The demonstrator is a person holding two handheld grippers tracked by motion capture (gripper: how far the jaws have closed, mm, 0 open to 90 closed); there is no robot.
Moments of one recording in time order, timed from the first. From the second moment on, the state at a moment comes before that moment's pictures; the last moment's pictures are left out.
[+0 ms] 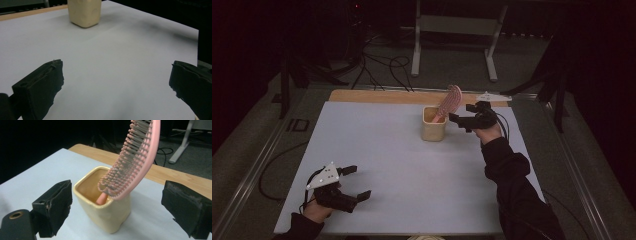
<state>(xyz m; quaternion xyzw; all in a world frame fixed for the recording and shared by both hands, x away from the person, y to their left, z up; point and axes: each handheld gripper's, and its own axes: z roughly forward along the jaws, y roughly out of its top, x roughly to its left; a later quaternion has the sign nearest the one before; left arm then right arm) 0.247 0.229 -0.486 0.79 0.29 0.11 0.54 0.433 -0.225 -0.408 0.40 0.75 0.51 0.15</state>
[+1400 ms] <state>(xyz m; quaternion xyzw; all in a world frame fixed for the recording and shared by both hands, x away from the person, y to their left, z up) 0.248 0.229 -0.484 0.78 0.29 0.12 0.54 0.318 -0.266 -0.478 0.35 0.78 0.51 0.14</state>
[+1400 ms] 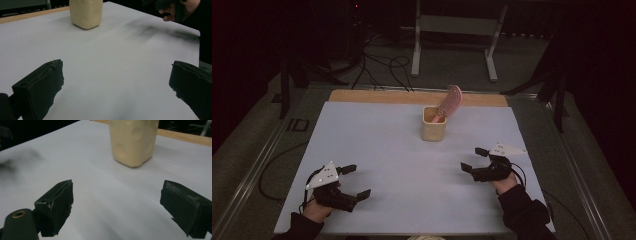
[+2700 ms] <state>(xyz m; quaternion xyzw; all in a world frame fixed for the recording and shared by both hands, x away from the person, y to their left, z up) 0.246 0.232 -0.486 0.79 0.29 0.13 0.53 0.251 -0.304 -0.507 0.36 0.78 0.48 0.17</state>
